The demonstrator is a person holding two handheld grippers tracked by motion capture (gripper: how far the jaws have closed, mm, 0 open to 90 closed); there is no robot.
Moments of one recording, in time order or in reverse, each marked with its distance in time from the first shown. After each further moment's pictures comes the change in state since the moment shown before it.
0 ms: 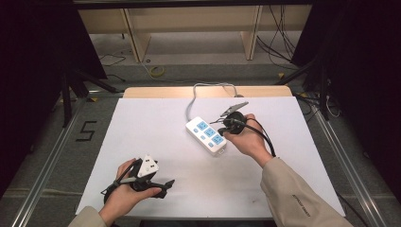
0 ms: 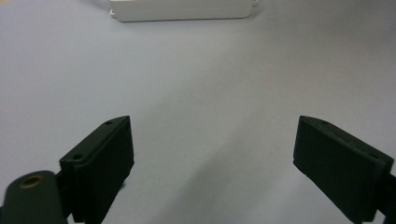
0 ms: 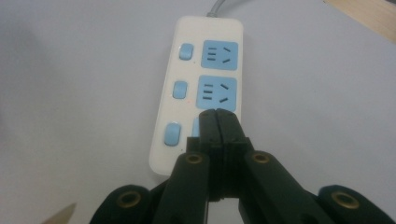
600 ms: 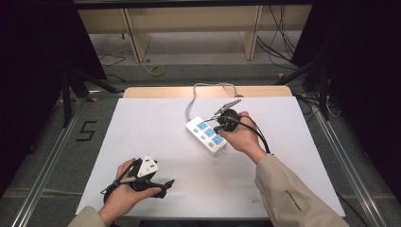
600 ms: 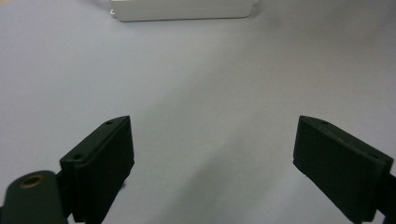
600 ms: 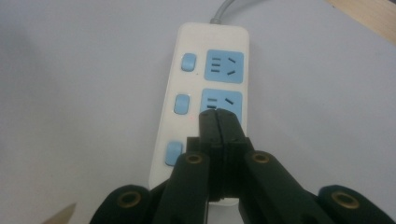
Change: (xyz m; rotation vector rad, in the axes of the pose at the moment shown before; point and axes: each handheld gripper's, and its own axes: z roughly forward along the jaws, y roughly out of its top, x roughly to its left) left arm 0.001 0.000 0.000 -0.001 0.001 0.003; right arm 0.002 0.013 0.013 0.016 0.000 -0.017
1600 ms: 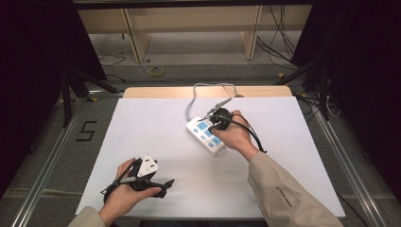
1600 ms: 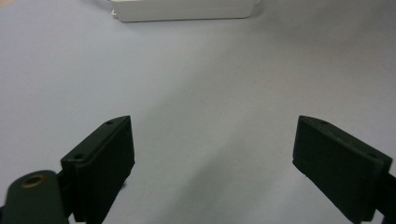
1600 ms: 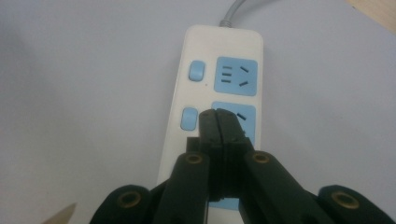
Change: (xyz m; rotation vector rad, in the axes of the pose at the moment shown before) left arm 0.000 0.000 0.000 0.000 0.002 0.002; right arm 0.006 0.014 0.019 0.037 0.008 -0.013
